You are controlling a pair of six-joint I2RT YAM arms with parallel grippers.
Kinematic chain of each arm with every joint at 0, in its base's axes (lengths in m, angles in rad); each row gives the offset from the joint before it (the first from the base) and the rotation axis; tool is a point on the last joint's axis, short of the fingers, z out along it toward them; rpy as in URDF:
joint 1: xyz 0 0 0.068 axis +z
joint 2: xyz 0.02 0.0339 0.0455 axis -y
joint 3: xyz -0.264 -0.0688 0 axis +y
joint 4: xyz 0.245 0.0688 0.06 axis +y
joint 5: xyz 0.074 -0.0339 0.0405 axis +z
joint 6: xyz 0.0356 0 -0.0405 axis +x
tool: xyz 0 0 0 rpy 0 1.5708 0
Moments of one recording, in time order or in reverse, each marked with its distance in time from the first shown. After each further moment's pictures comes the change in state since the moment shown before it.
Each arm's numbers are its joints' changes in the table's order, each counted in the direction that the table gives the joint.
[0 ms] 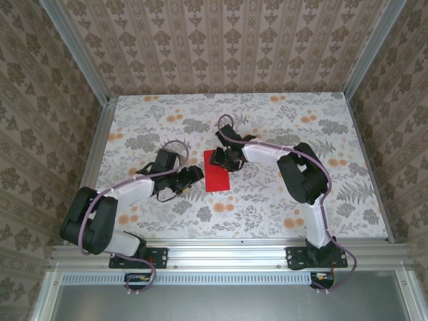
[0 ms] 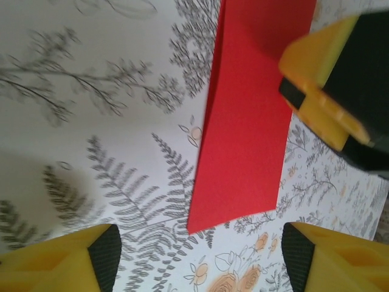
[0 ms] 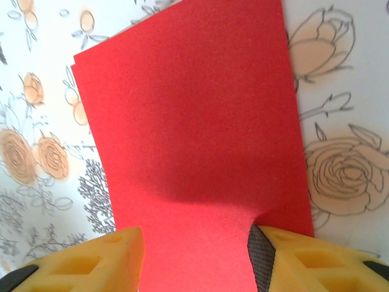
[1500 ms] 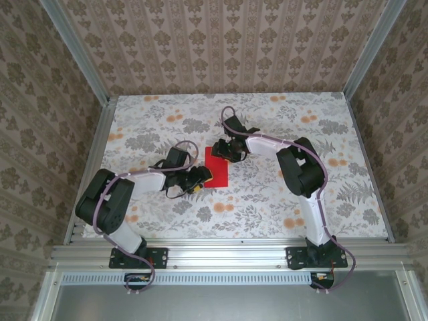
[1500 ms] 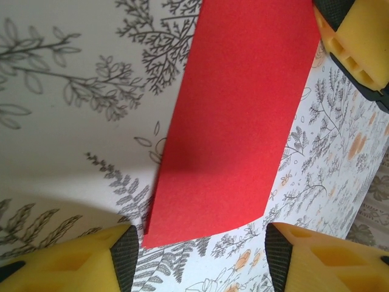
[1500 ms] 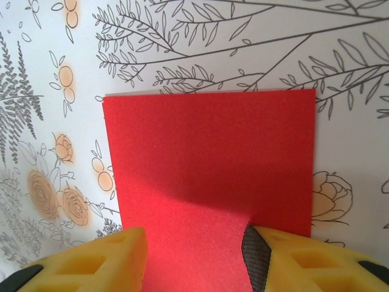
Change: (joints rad) left arm -0.048 -0.195 -0.078 -0.096 -0.069 -0.106; right arm -0.085 -0.089 -0.100 -0.027 0.099 -0.143
